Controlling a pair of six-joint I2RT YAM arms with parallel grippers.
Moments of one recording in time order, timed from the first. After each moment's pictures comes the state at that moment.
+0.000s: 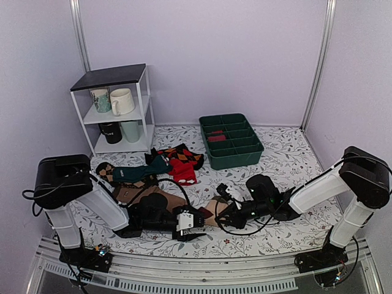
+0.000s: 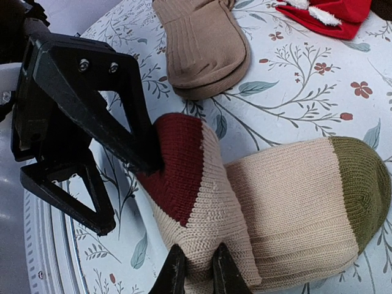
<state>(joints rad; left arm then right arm) -1.12 1.84 0.48 0.95 0.19 0.53 0.94 1.67 0.55 0.43 -0.40 0.20</state>
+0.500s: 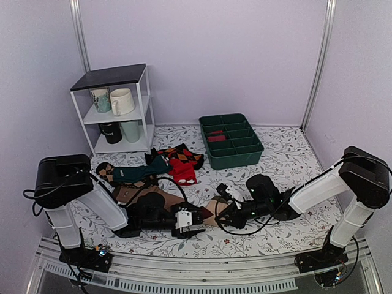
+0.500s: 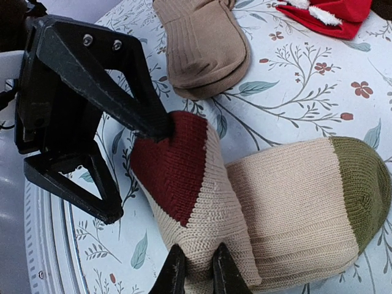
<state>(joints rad) -1.11 1.85 0.47 1.02 0.14 0.55 0.94 1.68 0.55 0.43 -0.41 0.20</state>
